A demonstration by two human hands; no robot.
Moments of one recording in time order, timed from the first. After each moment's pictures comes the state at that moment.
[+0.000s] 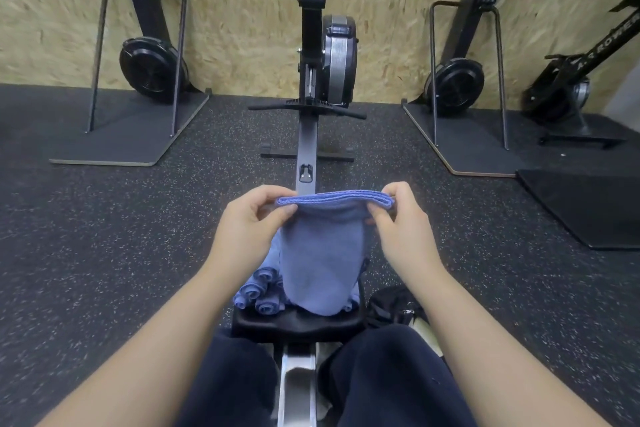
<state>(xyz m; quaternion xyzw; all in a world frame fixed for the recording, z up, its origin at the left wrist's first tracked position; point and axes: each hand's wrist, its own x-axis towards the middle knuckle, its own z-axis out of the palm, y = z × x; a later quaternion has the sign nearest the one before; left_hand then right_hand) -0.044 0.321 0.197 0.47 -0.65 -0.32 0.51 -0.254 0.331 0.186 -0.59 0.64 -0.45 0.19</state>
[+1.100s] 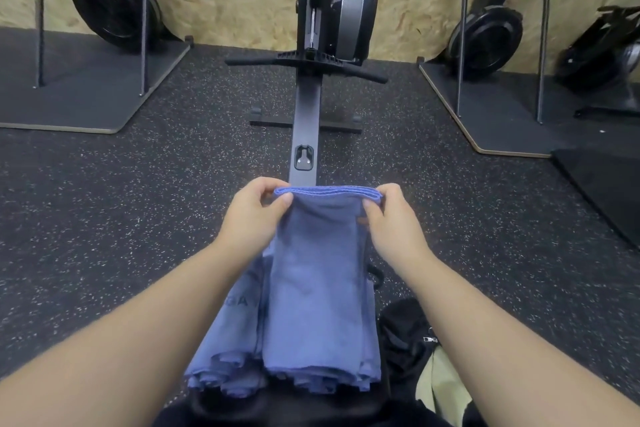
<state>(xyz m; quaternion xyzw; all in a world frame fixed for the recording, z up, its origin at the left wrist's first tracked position) -0.071 0.081 0.065 0.57 -0.56 -0.41 0.44 -0.271 0.101 0.066 -0.57 0.69 -0.36 0.27</state>
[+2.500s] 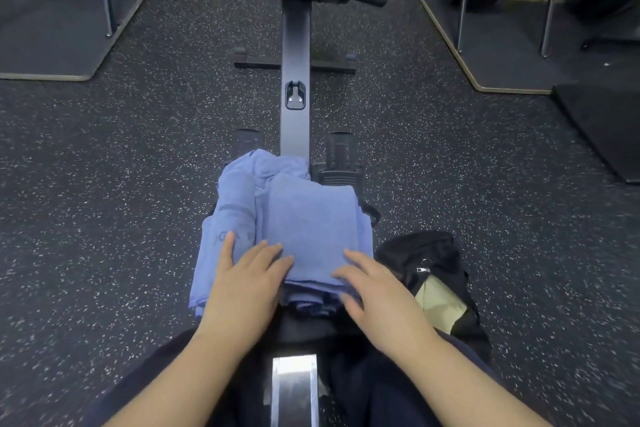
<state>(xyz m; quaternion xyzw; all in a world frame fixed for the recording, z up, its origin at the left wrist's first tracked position) -0.046 0.209 -0.051 0.51 -0.85 0.02 0.11 -0.257 0.248 -0.024 -0.74 0.63 -0.13 0.21</state>
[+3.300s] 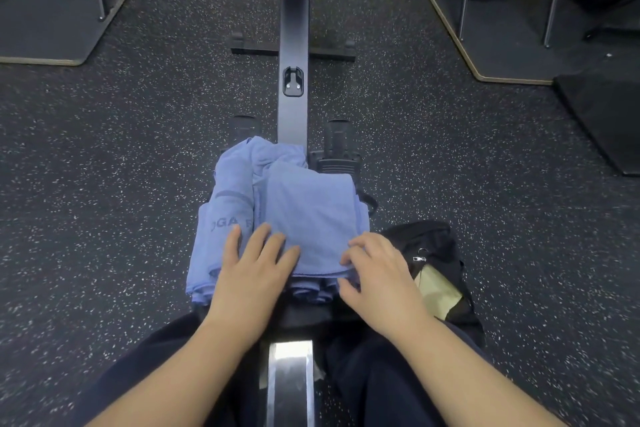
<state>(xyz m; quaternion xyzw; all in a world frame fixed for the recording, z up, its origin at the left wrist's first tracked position) -0.058 0.219 -0.054 0.49 -0.85 0.12 0.12 -0.263 0.245 -0.043 -0.74 0.64 -0.19 0.07</state>
